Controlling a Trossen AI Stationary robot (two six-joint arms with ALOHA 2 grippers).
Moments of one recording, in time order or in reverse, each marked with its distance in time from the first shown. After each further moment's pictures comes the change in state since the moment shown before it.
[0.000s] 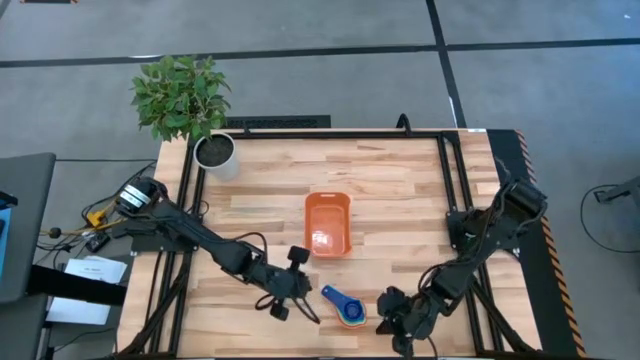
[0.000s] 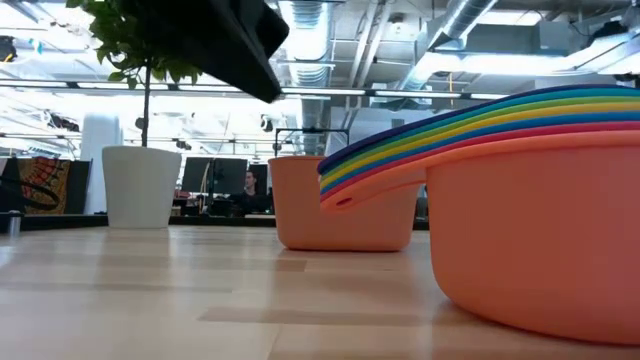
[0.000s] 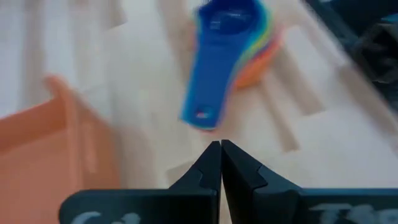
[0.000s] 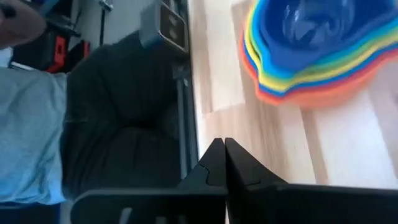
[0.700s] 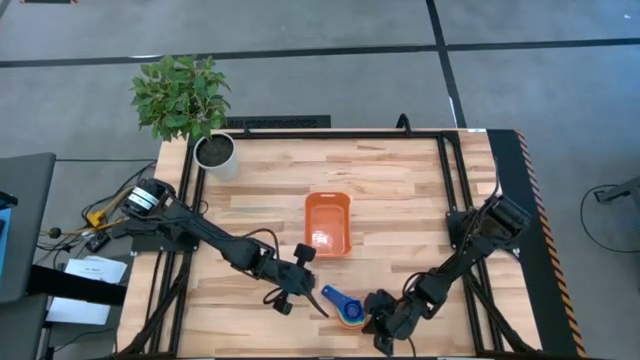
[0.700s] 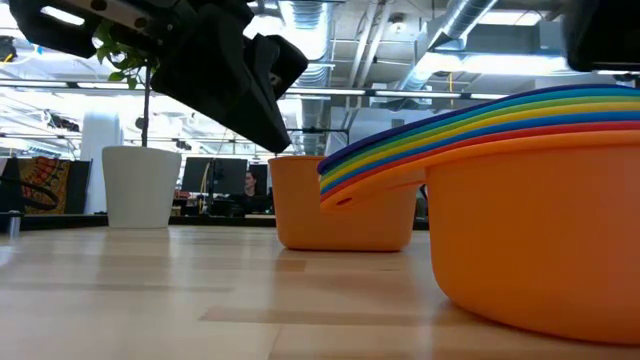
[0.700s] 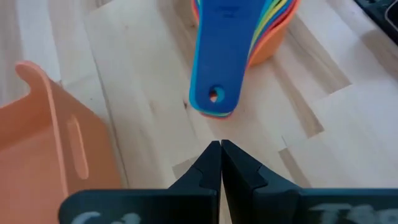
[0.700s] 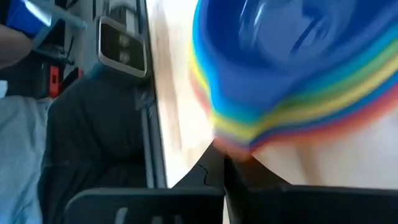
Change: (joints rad) left arm 0.059 0.062 -0.002 0.015 0.075 0.087; right arm -0.057 0.205 0.000 0.216 0.010 0.081
